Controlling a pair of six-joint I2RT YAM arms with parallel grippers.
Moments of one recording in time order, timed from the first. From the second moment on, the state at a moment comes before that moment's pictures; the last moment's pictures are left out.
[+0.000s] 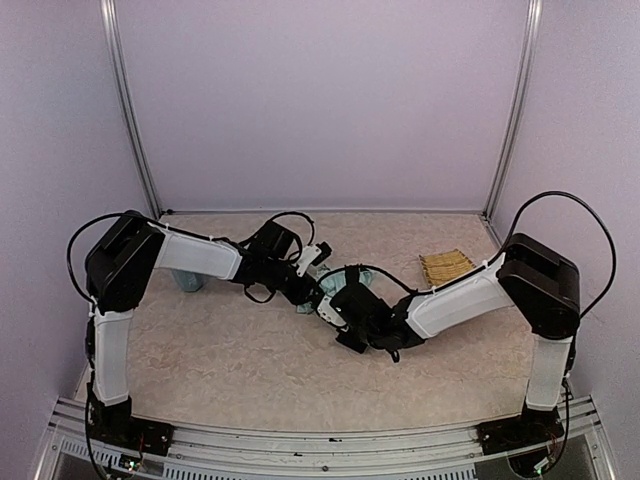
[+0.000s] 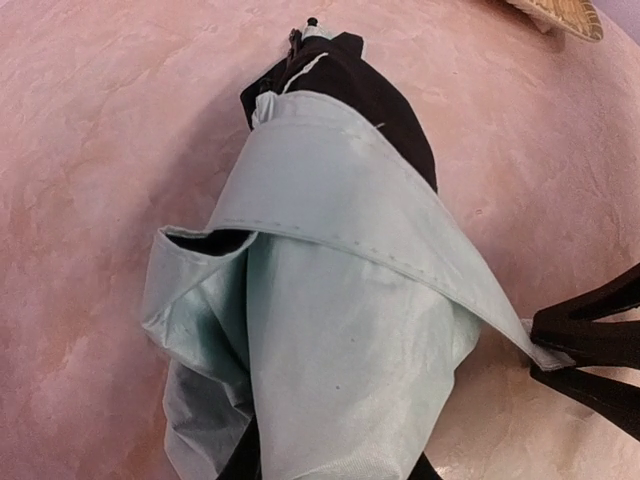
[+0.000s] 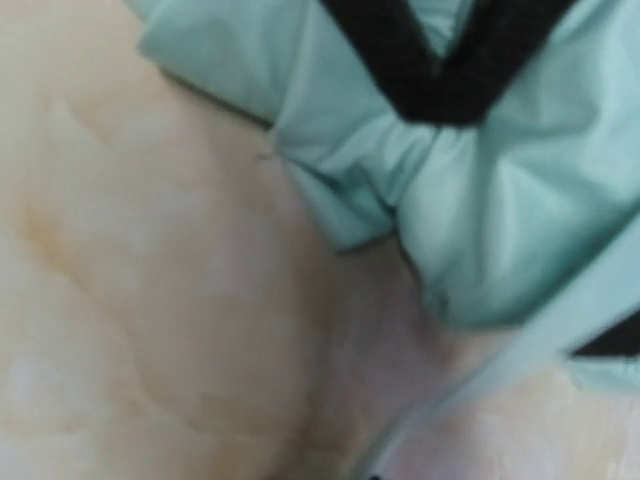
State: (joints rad) left arm -0.69 2.11 1.35 -0.06 0.31 0.14; right arm 1.04 1.96 1.03 0.04 0.48 -0.29
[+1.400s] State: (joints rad) left arm -0.69 2.11 1.33 0.02 0.13 0.27; right arm 0.49 2.05 1.16 0.40 -0.71 0.23
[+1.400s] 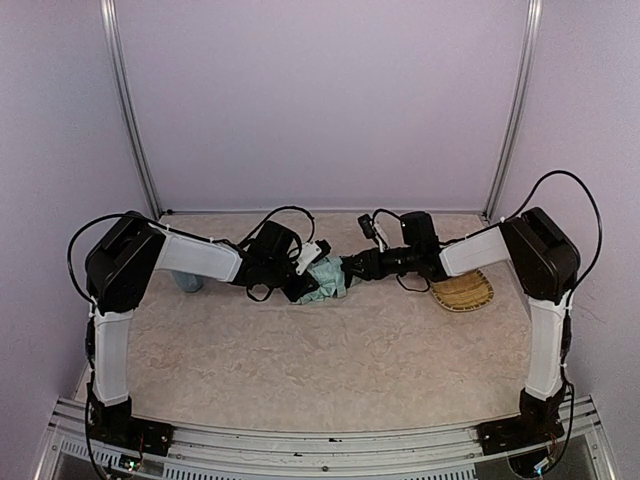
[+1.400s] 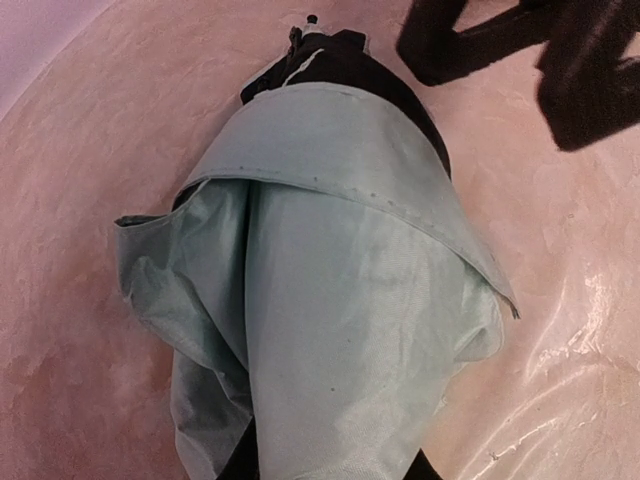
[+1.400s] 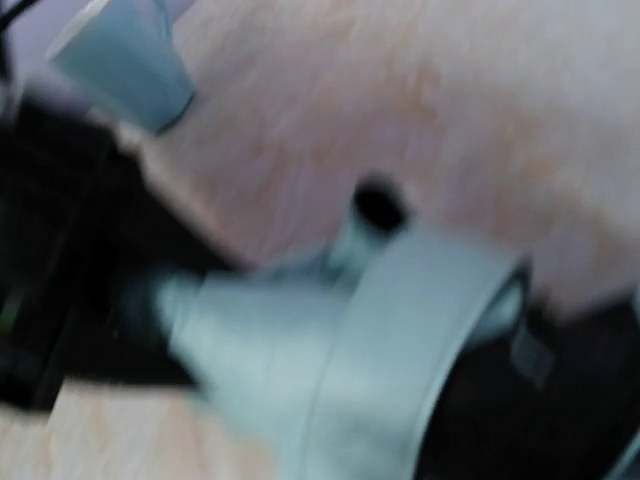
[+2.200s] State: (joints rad) left arm -0.69 2.11 1.34 0.02 0.13 0.28; right arm 0.54 2.15 1.27 0.34 -0.67 0.22
